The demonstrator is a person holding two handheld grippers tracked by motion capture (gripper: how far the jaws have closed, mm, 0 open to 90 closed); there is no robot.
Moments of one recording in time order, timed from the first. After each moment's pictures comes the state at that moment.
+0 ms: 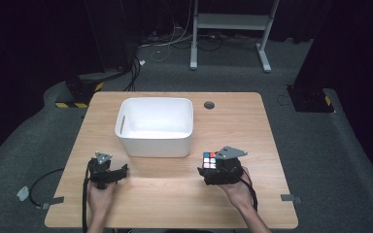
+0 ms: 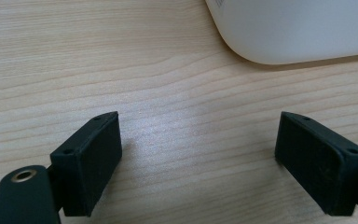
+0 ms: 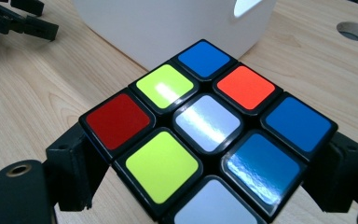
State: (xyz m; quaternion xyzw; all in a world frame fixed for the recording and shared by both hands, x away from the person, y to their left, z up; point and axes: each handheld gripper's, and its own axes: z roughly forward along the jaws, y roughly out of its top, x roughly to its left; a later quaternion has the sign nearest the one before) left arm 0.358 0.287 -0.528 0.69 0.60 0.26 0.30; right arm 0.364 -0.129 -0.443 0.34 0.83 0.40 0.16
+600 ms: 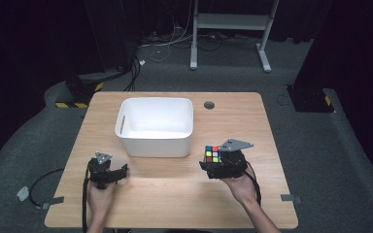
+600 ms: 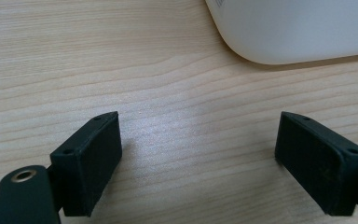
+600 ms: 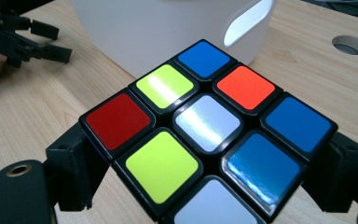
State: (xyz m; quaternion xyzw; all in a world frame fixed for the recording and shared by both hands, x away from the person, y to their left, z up) left arm 0.358 0.287 -0.528 0.69 0.60 0.26 0.30; right arm 0.373 -0.136 -0.418 0.35 0.83 0.42 0.14
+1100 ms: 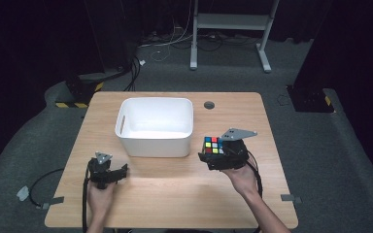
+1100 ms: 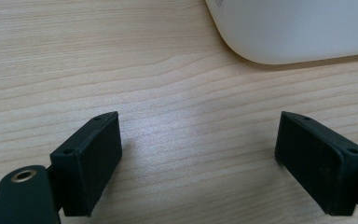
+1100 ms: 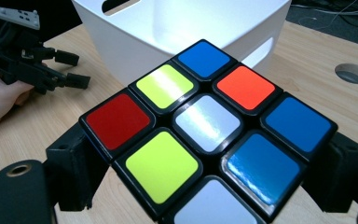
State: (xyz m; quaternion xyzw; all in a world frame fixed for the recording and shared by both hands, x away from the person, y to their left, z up) left arm 0.358 0.287 -0.528 0.69 0.60 0.26 0.30; right arm 0.384 -0.134 -0.387 0.33 0.82 0.45 0.13
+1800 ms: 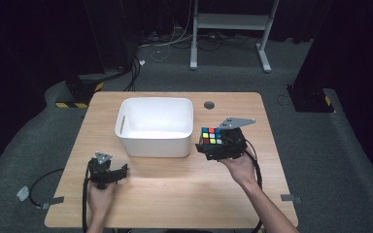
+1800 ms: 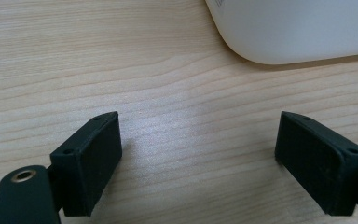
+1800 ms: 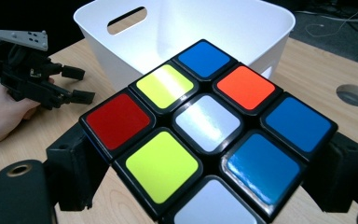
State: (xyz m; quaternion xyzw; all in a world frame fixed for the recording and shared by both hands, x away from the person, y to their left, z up) left arm 0.358 0.287 -0.528 0.69 0.60 0.26 0.30; right arm 0.403 -0.127 -0.365 0.32 0.82 0.45 0.12
